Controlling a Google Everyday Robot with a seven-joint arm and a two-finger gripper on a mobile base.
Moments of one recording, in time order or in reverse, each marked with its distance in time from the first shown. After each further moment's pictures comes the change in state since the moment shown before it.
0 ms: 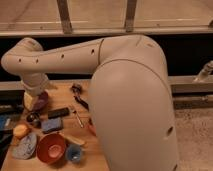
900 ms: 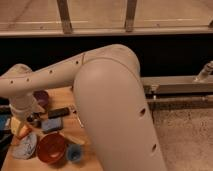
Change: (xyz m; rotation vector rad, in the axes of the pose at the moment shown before) arm 0.011 0.104 0.065 -0.180 0.049 -0.128
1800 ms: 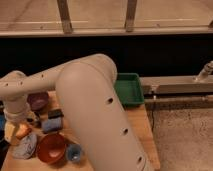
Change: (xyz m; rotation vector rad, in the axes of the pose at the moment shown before) arm -0.029 0.029 0.057 -0.141 0.064 -0.124
